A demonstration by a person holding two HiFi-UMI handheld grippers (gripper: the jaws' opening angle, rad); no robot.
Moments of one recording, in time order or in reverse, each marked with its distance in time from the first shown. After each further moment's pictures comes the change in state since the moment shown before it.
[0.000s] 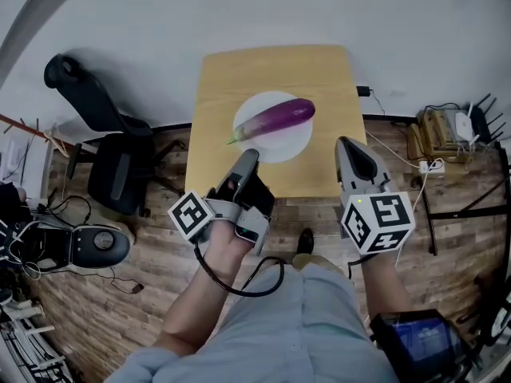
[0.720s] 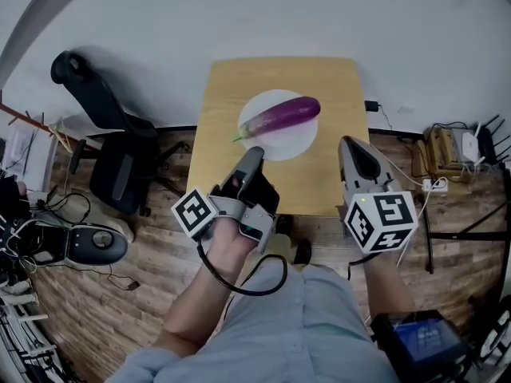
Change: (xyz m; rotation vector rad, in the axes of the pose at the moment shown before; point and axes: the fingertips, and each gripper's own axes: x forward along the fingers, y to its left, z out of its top) left arm 0.042 -0.002 0.018 0.002 -0.046 -0.019; right arm 0.046 -0.022 0.017 -0.014 -0.009 0.048
